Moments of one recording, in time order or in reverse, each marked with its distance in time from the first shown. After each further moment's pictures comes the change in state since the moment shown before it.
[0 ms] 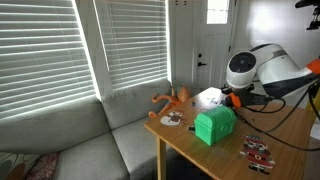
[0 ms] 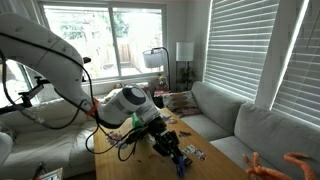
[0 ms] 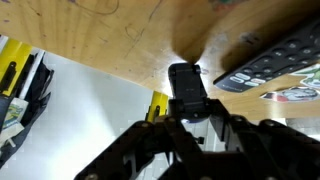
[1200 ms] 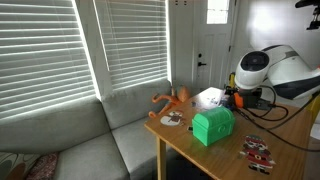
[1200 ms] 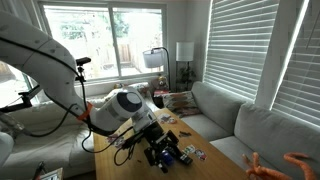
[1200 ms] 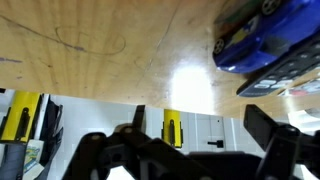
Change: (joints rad) arm -0.028 -0.054 -0.033 -0.084 -0.002 0.111 0.189
